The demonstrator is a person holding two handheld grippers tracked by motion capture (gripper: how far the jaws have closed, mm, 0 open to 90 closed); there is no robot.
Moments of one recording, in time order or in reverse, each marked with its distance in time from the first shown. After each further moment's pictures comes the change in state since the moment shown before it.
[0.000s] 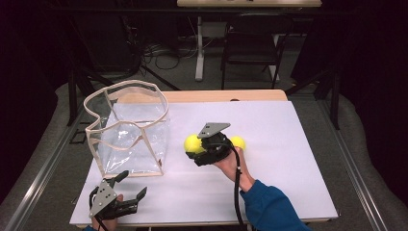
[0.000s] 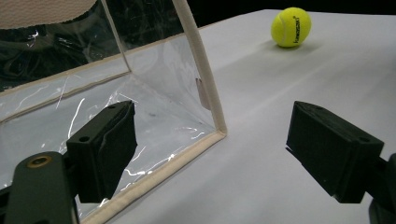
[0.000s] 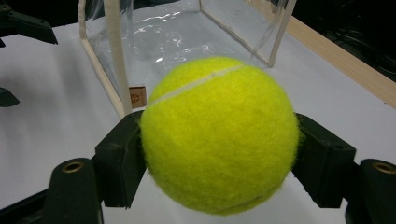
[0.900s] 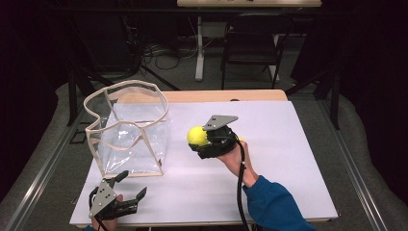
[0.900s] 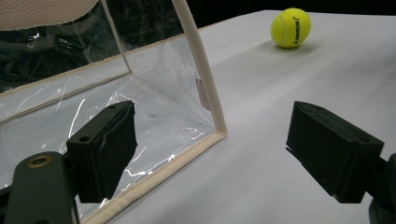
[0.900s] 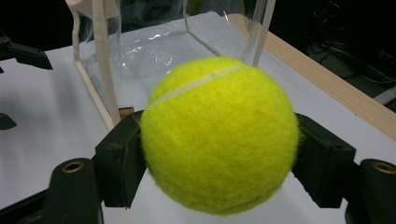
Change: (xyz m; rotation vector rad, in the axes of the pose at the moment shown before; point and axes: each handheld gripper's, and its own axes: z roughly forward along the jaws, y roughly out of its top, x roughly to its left) left arm 0.000 0.000 -0.001 -0.002 0.001 0.000; right arm -0.012 0.012 -0.017 -0.053 -0.028 0.018
